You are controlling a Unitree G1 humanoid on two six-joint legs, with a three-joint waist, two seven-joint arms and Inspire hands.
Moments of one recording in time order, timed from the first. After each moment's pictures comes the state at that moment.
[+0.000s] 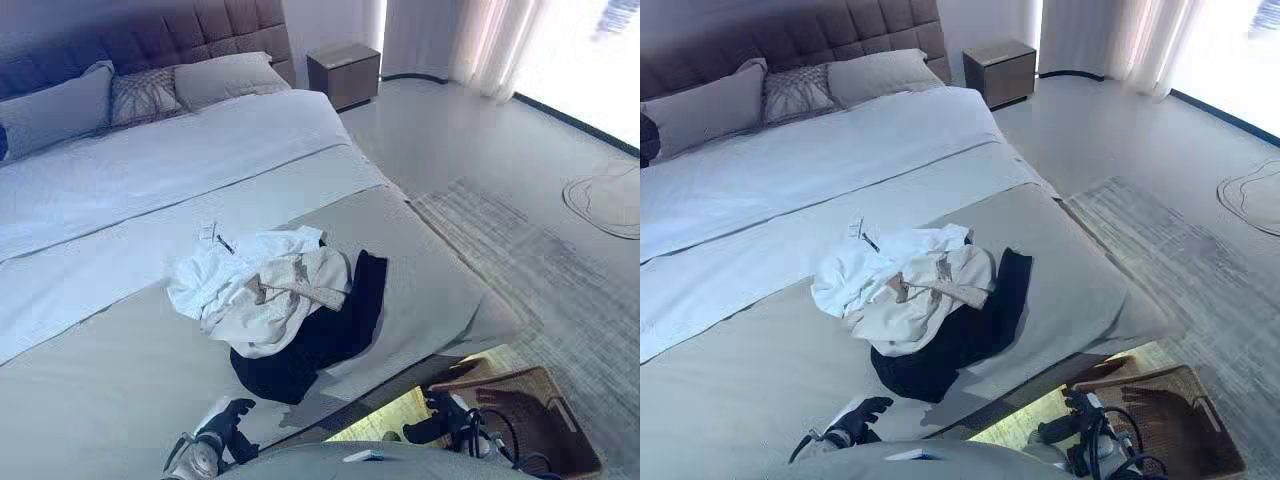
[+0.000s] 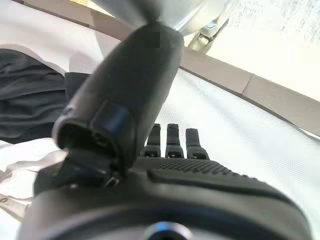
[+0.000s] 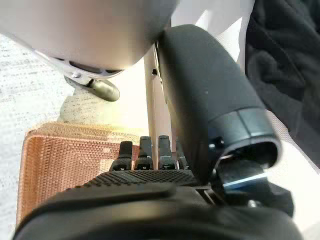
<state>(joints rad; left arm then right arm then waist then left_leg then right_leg) 0.02 0.25 -0.33 1.22 0.30 -0.21 0.09 0.00 -0.25 0.21 1.22 -0.16 -0.13 -0.14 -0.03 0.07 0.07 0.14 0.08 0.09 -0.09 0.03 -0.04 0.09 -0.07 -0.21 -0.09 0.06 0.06</state>
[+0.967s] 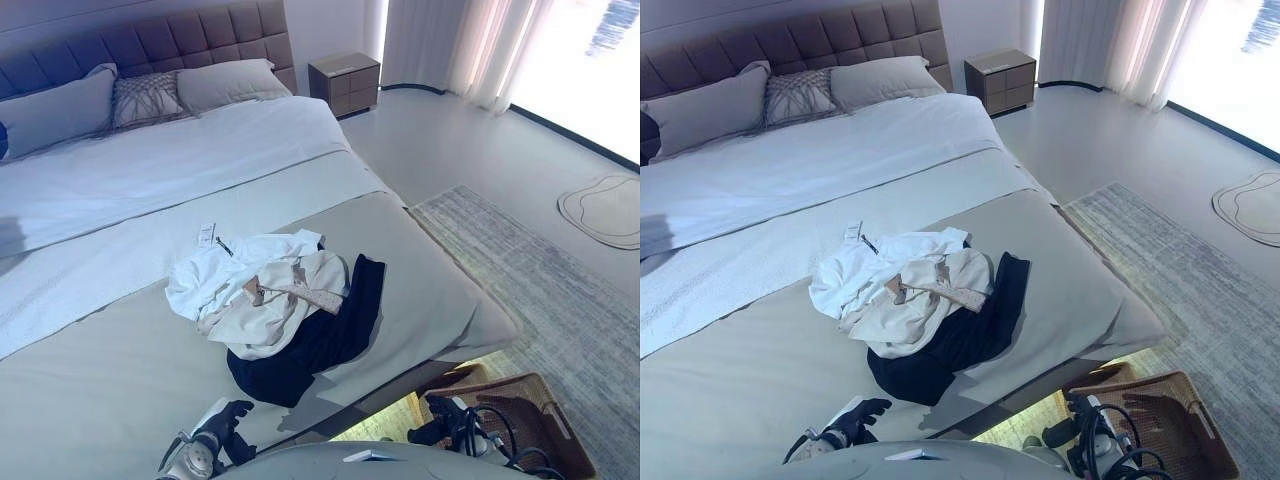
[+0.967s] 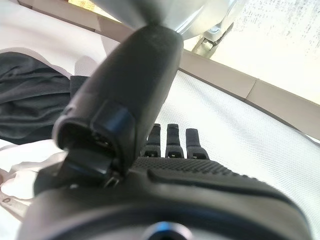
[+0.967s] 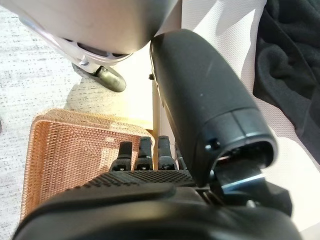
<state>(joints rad) 0.02 0.27 -0.32 1.22 0.30 -0.22 0.05 -0.01 -0.24 0.21 1.25 -0.17 -0.08 -0.15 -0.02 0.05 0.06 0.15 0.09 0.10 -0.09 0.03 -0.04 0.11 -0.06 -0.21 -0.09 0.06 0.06</state>
